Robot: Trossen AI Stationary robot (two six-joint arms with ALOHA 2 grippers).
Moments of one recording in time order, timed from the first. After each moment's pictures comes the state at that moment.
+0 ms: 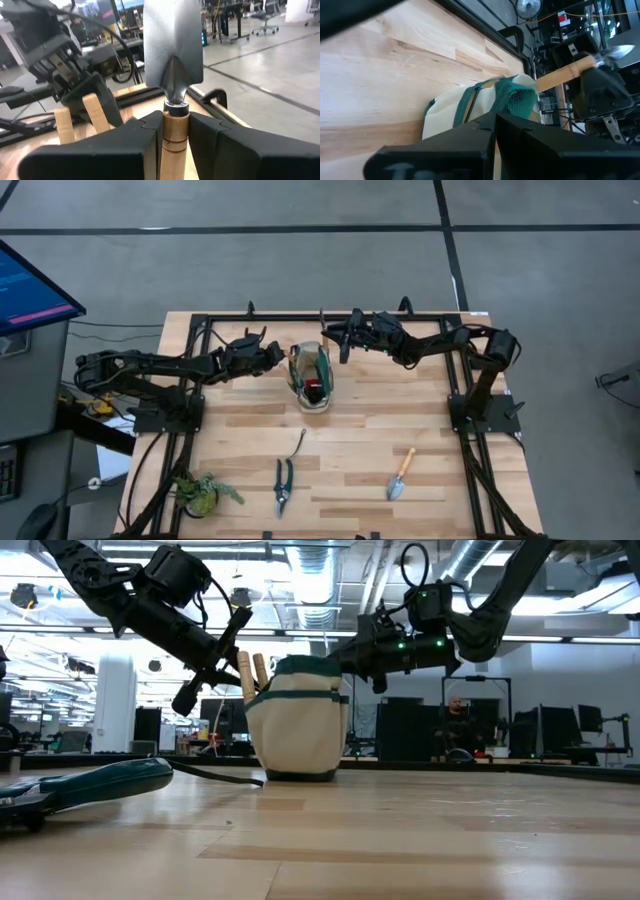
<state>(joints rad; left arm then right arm) 0.33 1.25 0.47 0.37 -0.23 -1.29 -0.46 1.79 0.81 0.94 -0.21 0.20</state>
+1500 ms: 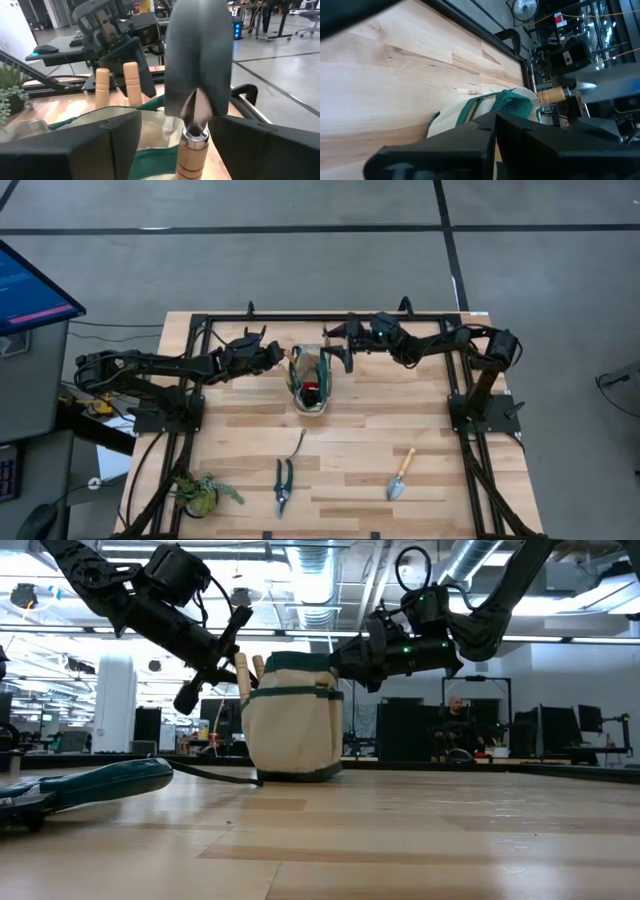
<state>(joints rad) 0.33 1.25 0.47 0.39 -0.24 -1.26 -0.47 1.78 0.81 0.85 -0.40 0.03</state>
